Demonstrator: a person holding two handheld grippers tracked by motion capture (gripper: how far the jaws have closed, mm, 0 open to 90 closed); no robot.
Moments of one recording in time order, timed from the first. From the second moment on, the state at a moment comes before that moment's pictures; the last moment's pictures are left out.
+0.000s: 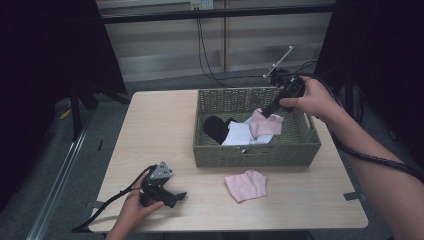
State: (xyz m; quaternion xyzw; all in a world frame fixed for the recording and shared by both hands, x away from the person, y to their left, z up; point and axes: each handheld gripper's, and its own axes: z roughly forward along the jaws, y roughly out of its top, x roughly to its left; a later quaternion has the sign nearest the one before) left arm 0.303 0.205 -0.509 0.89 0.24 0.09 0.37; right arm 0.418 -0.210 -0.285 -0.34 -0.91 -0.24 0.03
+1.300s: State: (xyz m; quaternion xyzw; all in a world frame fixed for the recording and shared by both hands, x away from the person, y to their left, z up) left arm 0.303 0.205 -0.509 0.89 0.24 0.09 0.37; right arm 0.374 -0.211 -0.244 -0.29 -0.92 -0.26 0.04
